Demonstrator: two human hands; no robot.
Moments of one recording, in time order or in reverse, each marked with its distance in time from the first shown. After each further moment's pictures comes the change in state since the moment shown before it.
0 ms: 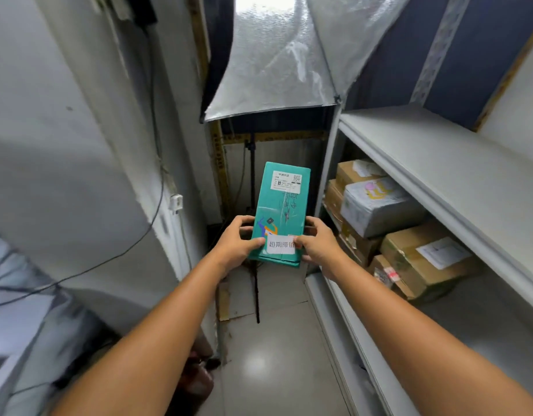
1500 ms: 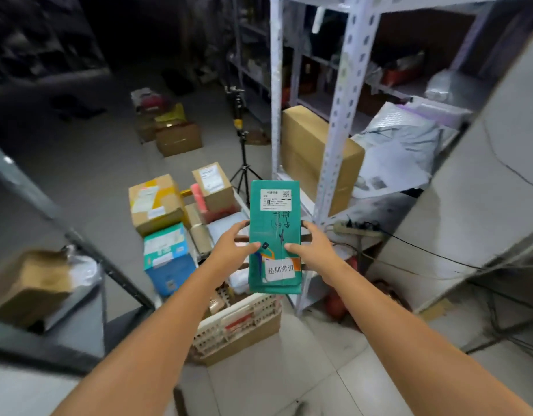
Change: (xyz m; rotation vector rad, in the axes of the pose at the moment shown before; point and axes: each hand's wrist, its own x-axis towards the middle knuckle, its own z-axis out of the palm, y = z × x) left_hand -0.661 -0.237 -0.142 -0.395 1.197 -0.443; right_hand -0.474 0.169 0.349 -0.589 -1.316 -0.194
